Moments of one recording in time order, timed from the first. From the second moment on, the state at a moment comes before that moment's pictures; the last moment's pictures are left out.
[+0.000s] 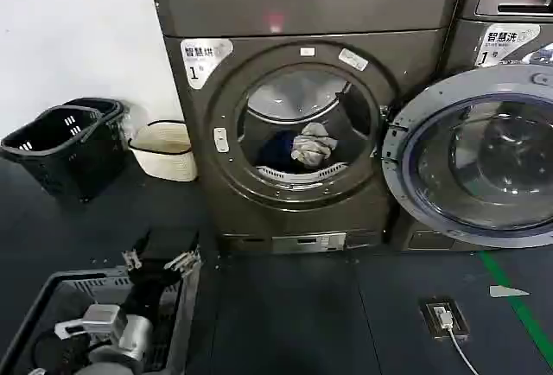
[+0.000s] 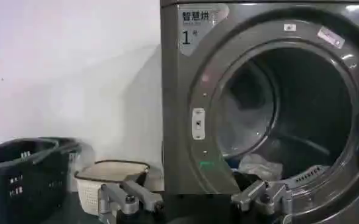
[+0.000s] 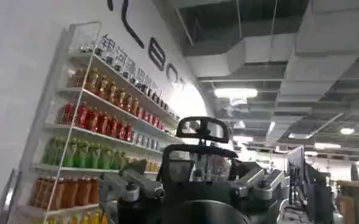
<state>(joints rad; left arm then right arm) 1.44 -1.50 -0.60 -2.39 -0.05 0.50 0.06 -1.70 0.90 2.28 1.63 0.58 -0.31 -0.12</state>
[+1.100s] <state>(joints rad) 1.45 -1.50 -0.59 -2.41 -0.05 0.50 0.07 -1.70 0.89 2.28 1.63 0.62 -0.25 -0.12</state>
